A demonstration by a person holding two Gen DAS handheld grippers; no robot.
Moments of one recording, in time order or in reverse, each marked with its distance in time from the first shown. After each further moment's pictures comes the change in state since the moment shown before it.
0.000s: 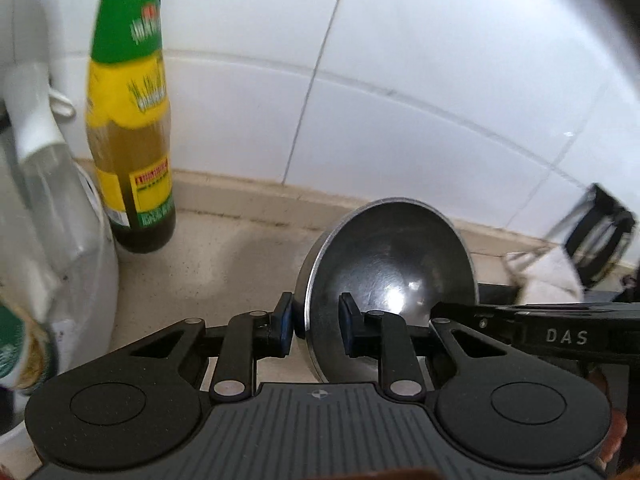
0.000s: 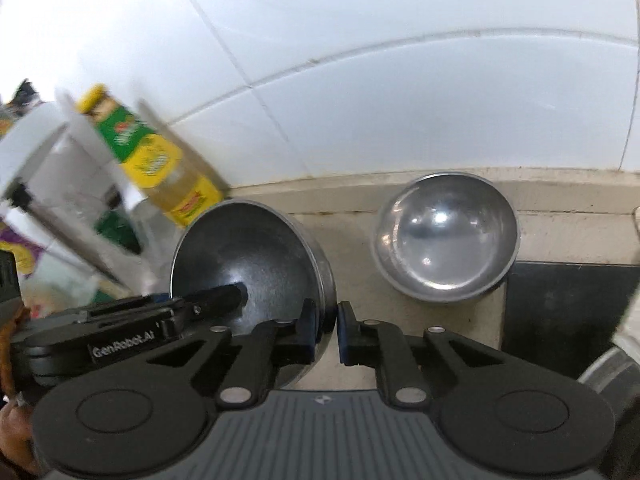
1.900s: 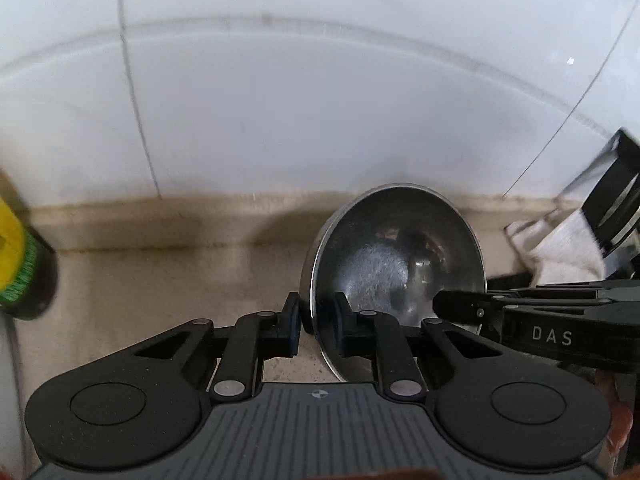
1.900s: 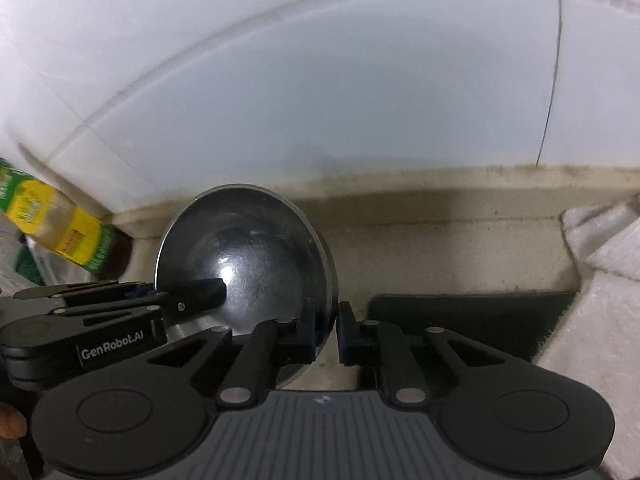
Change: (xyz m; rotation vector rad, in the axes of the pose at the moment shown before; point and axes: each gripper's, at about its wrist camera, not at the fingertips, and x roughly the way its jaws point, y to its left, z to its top) left arm 0.111 -0.070 0.040 0.141 0.171 0.006; right arm 0.020 -0.091 0.032 0.101 0.076 -0.165
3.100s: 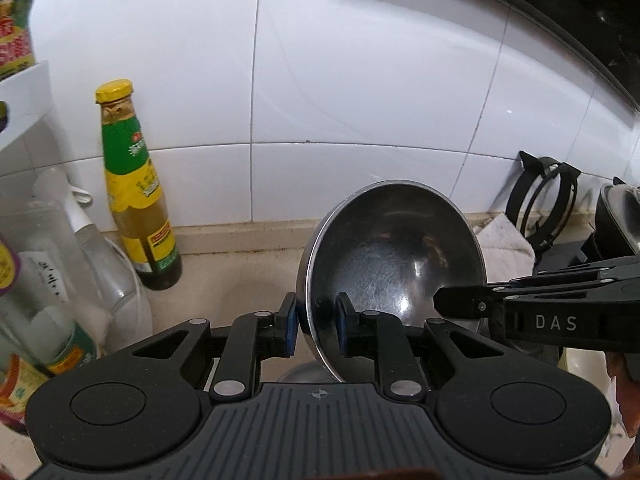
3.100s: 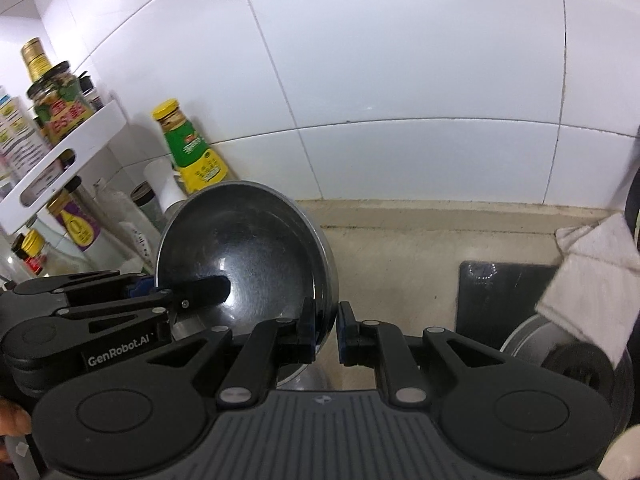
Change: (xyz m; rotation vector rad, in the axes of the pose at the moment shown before) left arm -0.198 0.005 -0.095 0.075 -0.240 0.037; right arm -0.146 0.129 -0.098 -0.143 -0.169 0.014
